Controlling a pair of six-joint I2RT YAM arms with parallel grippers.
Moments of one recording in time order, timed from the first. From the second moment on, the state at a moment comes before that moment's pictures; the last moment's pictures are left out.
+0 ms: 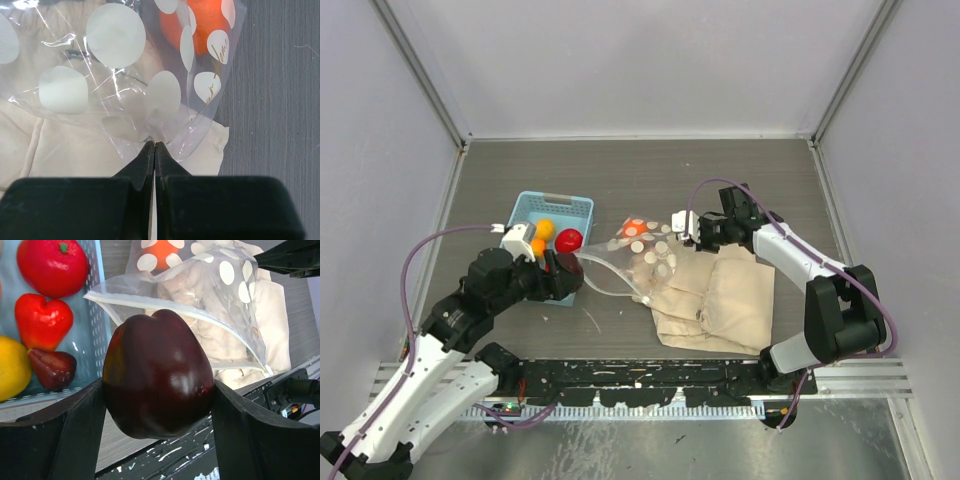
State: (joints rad) left arm -0.54 0.57 0.69 -0.62 0.08 -0.55; right arm 0.30 1.46 0.93 -0.42 -0.69 -1.17
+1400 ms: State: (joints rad) left arm -0.54 0.61 0.80 -0.74 -0.11 -0.37; right arm 0.28 1.46 0.93 -0.42 -0.69 -1.18
